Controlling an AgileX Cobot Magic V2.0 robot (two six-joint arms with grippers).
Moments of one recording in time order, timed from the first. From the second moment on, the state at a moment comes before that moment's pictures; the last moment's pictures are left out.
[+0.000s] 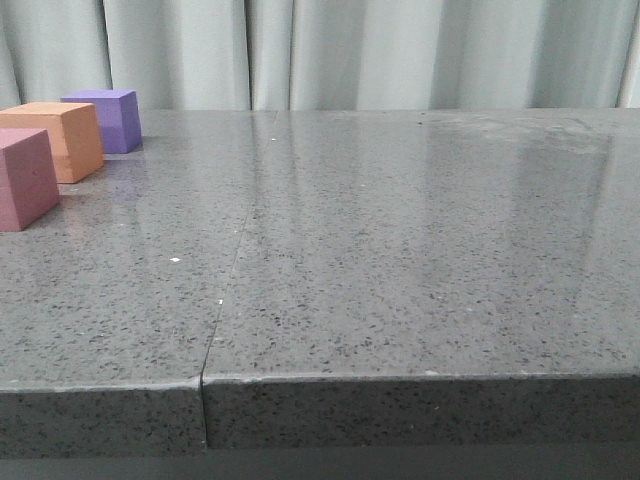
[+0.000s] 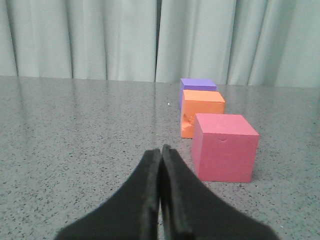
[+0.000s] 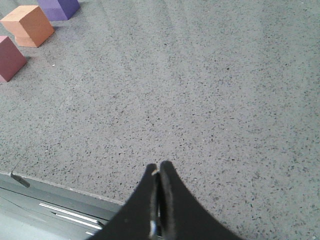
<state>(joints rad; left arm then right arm) 0.01 -0.01 0.00 -0.06 0.06 0.00 0.52 0.33 -0.50 -0.08 0.66 0.38</state>
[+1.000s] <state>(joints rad) 0.01 -0.01 0.00 -0.06 0.06 0.00 0.16 0.15 -0.19 0.03 0.09 0.06</state>
